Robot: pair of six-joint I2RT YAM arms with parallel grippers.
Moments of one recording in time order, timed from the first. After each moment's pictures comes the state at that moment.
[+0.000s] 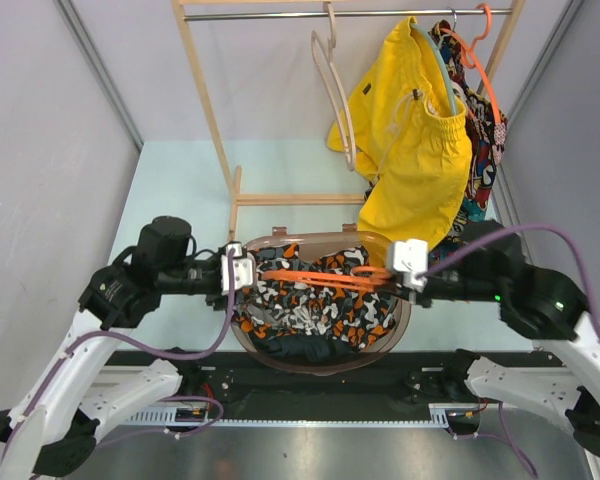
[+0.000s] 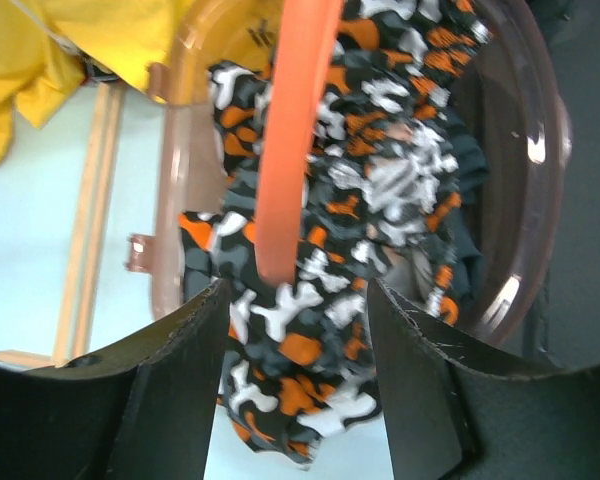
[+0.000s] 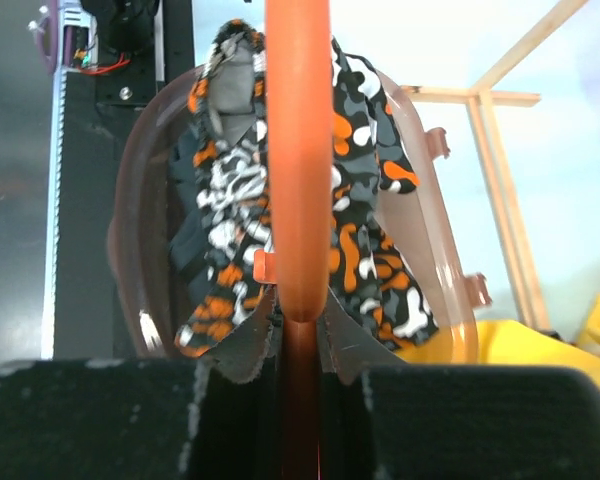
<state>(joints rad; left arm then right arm) -0.60 0.84 1.20 -0.99 0.60 0.73 0.87 0.87 1.31 -0.88 -0.42 -0.48</state>
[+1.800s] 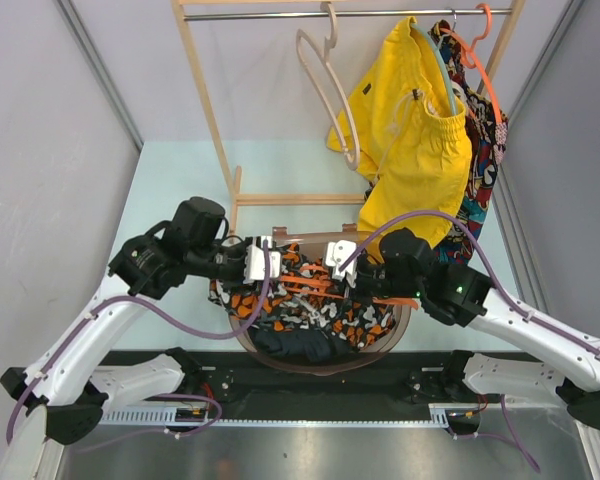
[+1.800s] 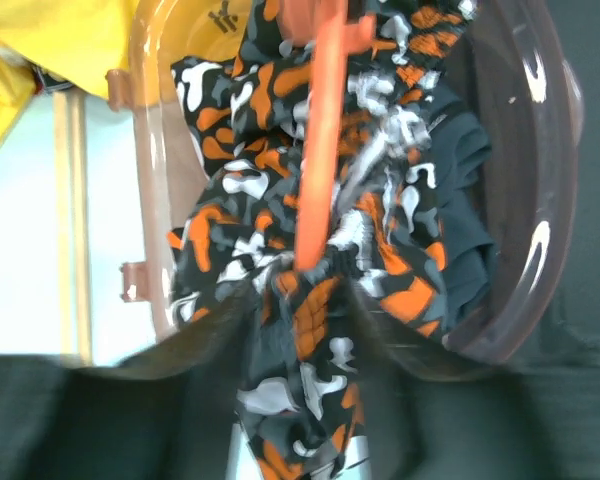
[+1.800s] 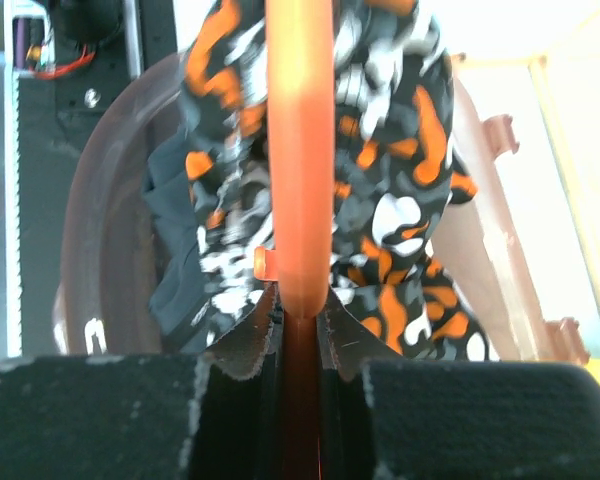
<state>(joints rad) -0.68 1.01 1.29 -1.05 0.57 0.85 1.00 0.99 1.04 -0.52 -0.29 -0.35</state>
